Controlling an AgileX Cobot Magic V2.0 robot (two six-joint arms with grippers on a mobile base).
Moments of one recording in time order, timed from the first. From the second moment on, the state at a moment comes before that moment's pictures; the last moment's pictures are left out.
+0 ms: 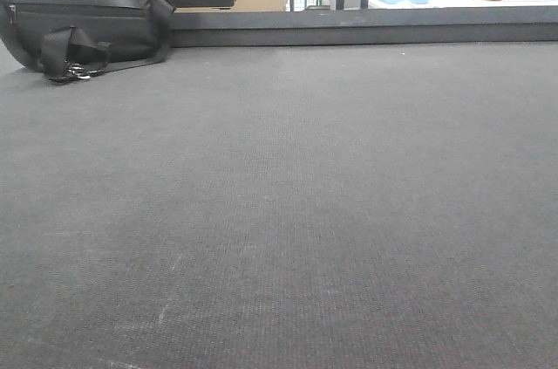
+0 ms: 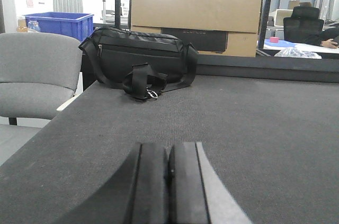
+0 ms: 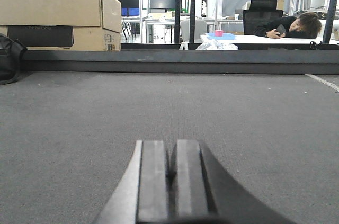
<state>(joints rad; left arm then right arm) 0.04 0.00 0.00 0.04 0.00 -0.05 0.06 -0.01 0.00 0.04 0.02 0.01</state>
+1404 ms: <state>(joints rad) 0.04 0.20 -0.49 0.03 0.41 -0.05 0.06 0.12 -0.43 0.04 0.28 0.01</state>
